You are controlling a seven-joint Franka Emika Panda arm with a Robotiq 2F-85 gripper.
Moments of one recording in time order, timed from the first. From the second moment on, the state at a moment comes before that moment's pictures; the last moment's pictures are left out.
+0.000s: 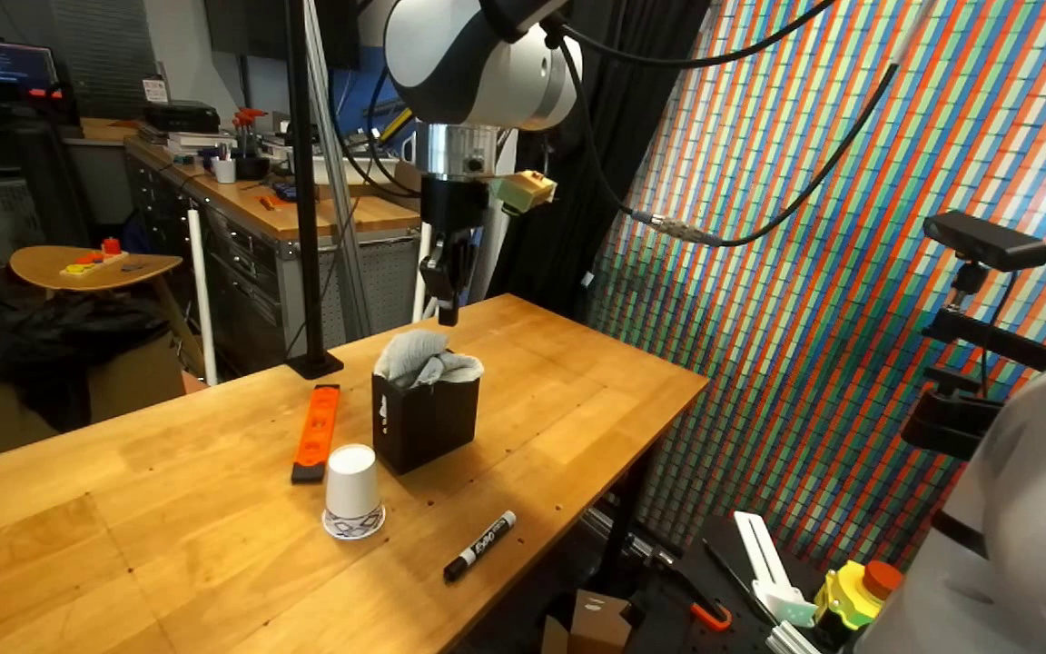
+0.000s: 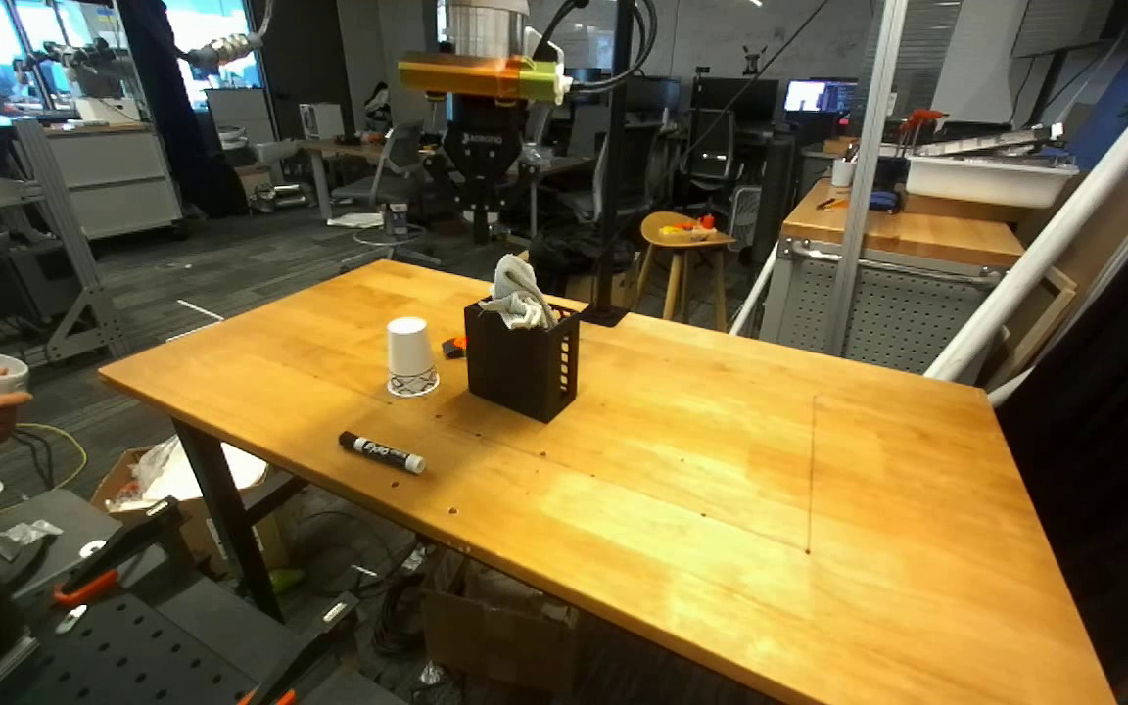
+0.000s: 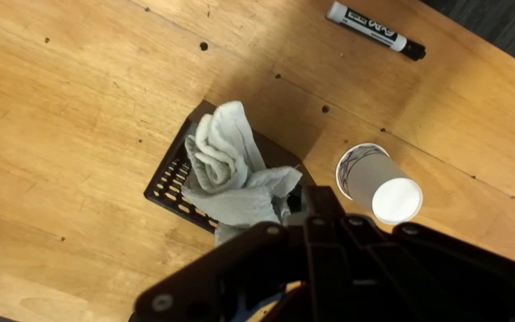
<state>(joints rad) -0.08 0.06 0.05 -2.10 0.01 2.12 -0.53</state>
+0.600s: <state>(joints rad) -0.05 0.23 0.05 -1.96 0.08 2.28 -0.49</state>
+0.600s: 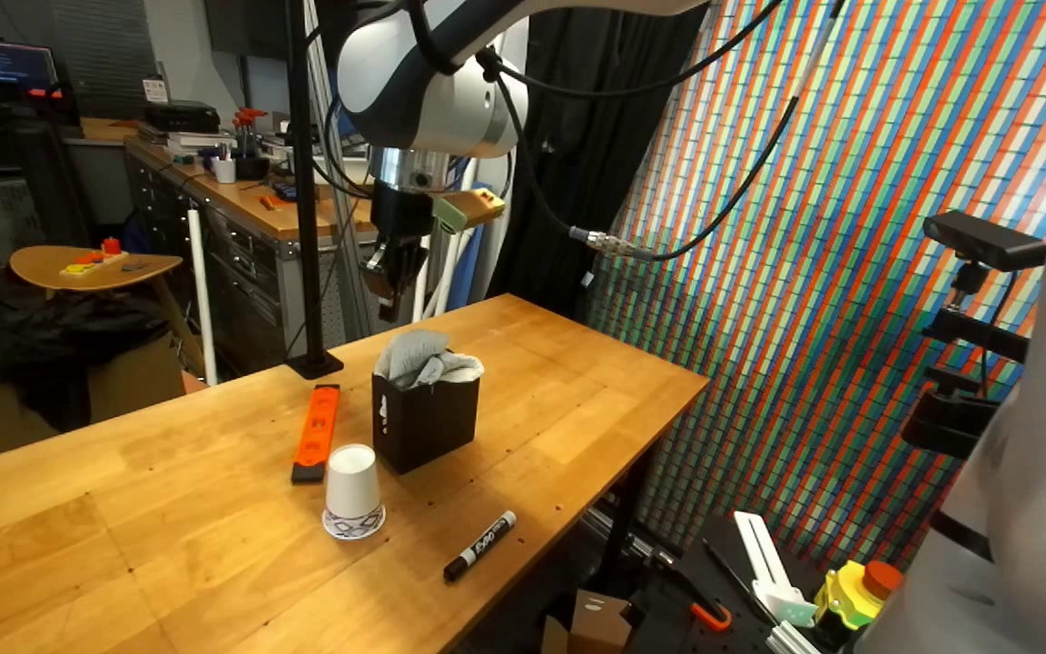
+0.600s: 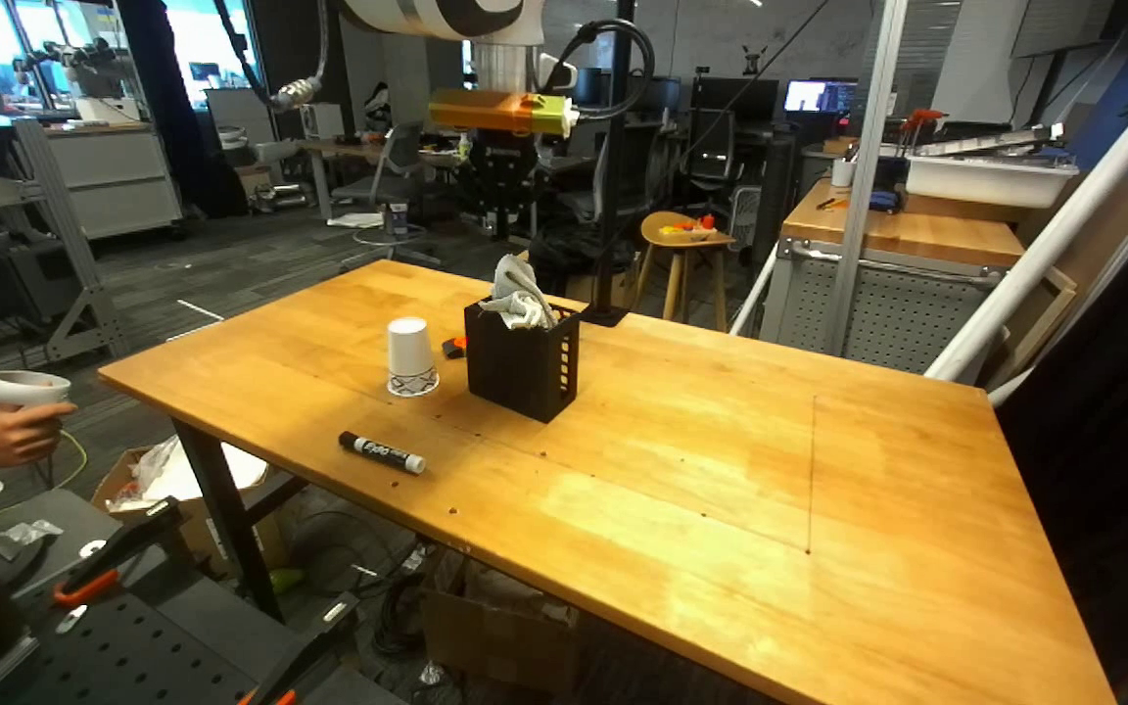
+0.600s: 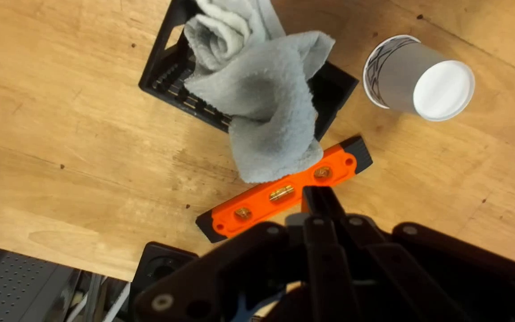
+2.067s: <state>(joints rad) -0.09 0.29 0.03 -1.97 0.02 2.30 -0.49</state>
